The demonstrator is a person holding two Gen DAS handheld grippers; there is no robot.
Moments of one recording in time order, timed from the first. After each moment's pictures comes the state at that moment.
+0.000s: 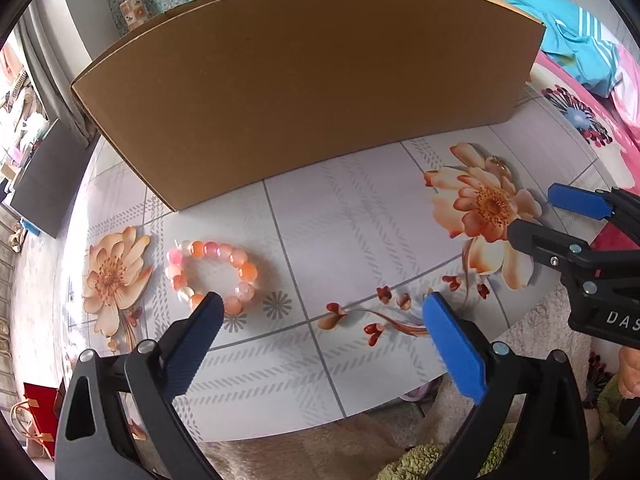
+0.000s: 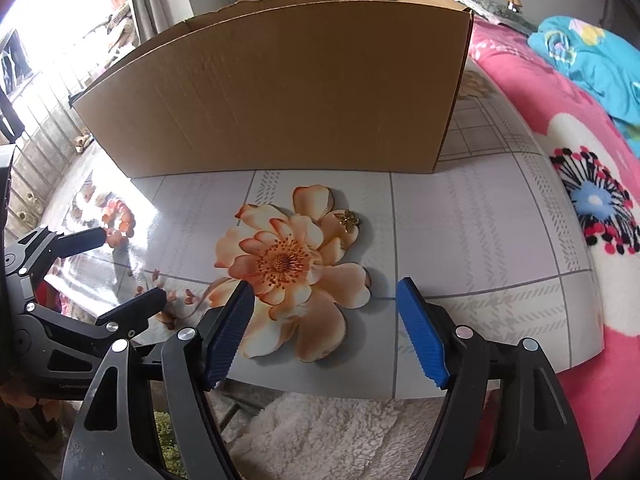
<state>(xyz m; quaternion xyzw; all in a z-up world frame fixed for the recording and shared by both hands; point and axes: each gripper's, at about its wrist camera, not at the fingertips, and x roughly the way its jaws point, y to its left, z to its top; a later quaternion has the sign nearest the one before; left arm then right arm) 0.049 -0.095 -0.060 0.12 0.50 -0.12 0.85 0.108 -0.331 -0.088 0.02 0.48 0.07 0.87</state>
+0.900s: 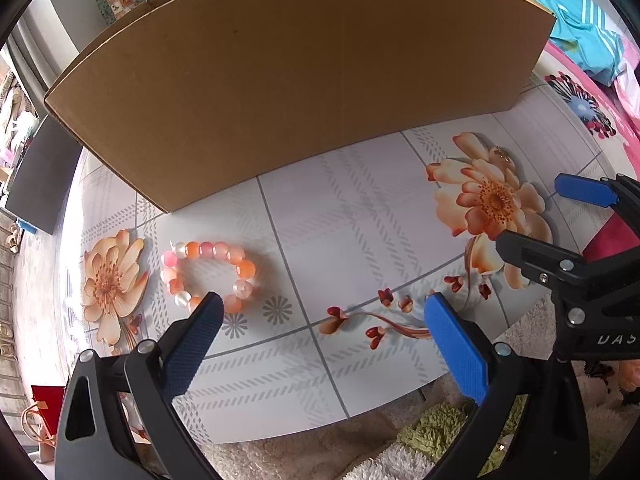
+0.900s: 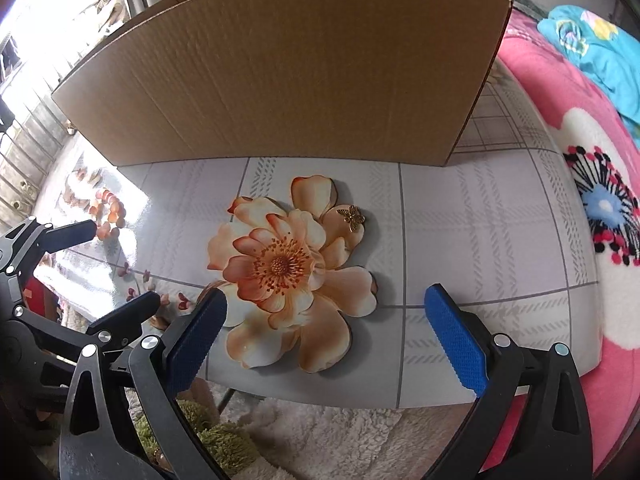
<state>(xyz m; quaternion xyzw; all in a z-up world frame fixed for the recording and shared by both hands) 0.082 -0.103 -0.053 0.14 0.54 -0.13 0.82 0.140 -0.316 -0.095 0.00 0.54 0.06 0.84</state>
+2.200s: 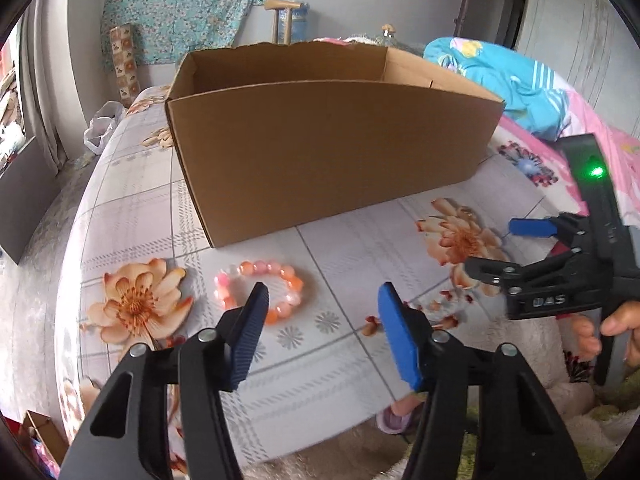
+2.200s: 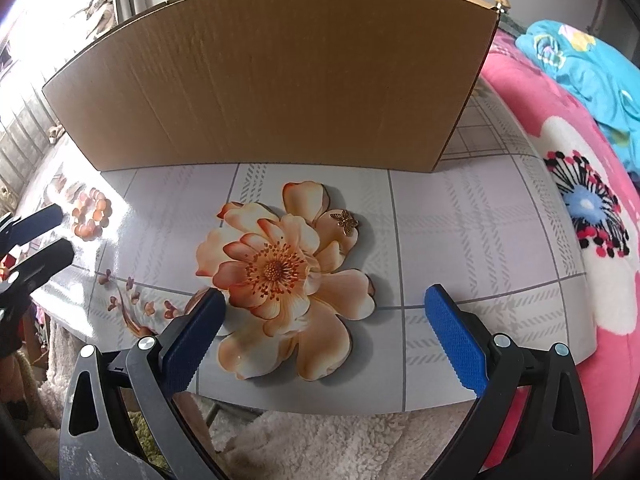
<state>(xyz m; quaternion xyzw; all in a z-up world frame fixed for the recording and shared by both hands) 0.010 0.007 -0.027 0.06 0.41 -0.22 0.88 0.110 -0.296 -0.105 -0.01 0.50 0.02 0.87</state>
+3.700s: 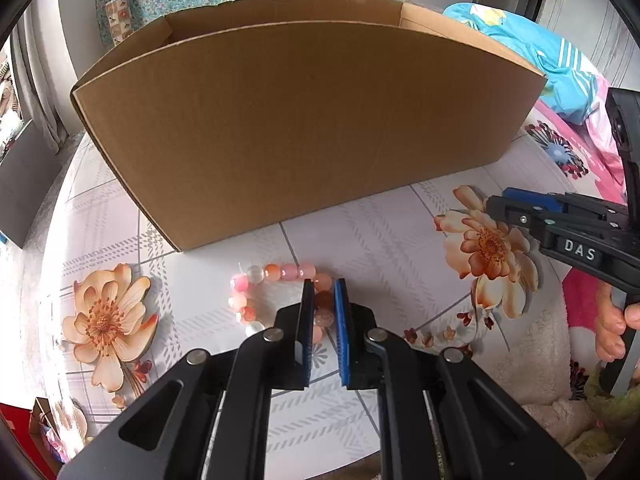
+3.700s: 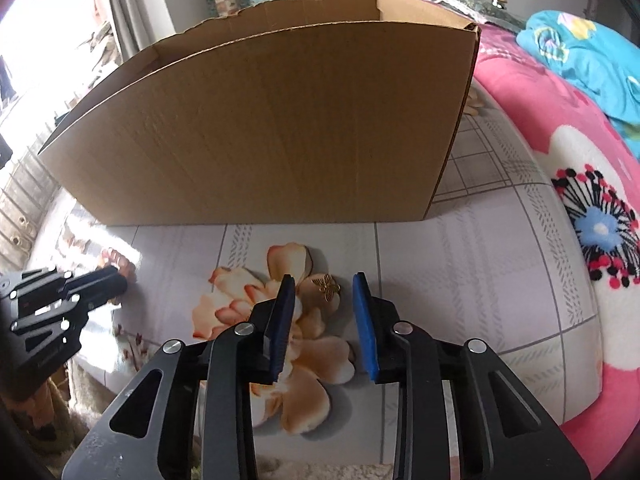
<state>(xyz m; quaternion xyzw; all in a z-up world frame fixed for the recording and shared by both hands) 0.063 -0.032 -0.042 0.08 0.48 -0.19 0.85 0.131 -0.327 -0.085 0.04 0.47 0.04 0.88</state>
